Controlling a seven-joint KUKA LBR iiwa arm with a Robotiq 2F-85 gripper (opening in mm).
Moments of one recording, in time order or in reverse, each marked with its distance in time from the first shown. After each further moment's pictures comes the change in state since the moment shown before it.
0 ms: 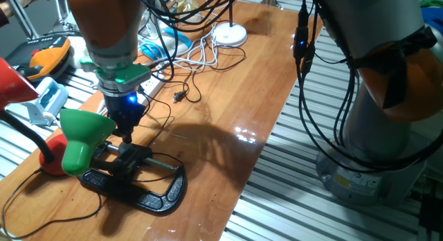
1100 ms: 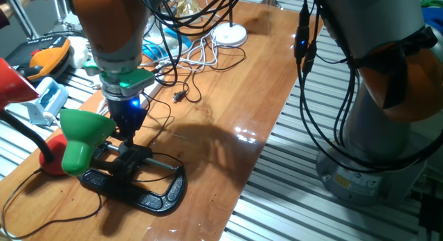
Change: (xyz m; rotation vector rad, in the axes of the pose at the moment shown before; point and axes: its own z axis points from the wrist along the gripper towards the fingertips) arm 0.005 0.002 0.007 -0.002 -0.009 -0.010
